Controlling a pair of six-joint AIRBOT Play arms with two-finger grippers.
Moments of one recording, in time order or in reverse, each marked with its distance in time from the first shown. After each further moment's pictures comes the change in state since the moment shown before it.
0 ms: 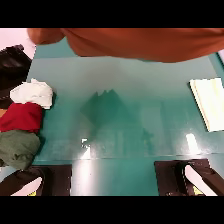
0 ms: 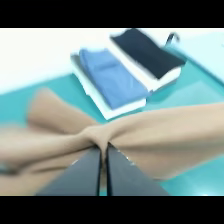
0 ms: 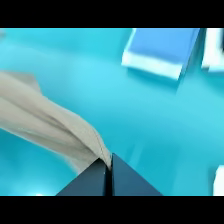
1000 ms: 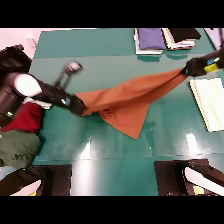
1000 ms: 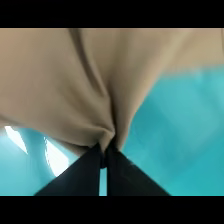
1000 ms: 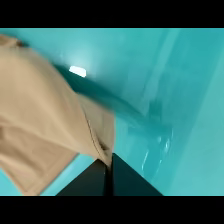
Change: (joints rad) left arm -0.221 -0.043 -0.759 0.021 -0.276 0.077; right arm 0.187 -0.248 -0.221 -0.154 0.122 0.098
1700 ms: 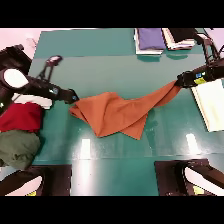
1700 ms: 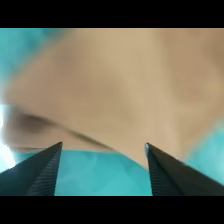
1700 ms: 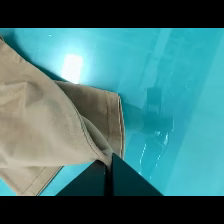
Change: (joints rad) left arm 0.314 -0.058 0.040 -0.034 0.095 -0.073; right arm 0.018 0.034 -0.134 -0.023 -0.078 0.002
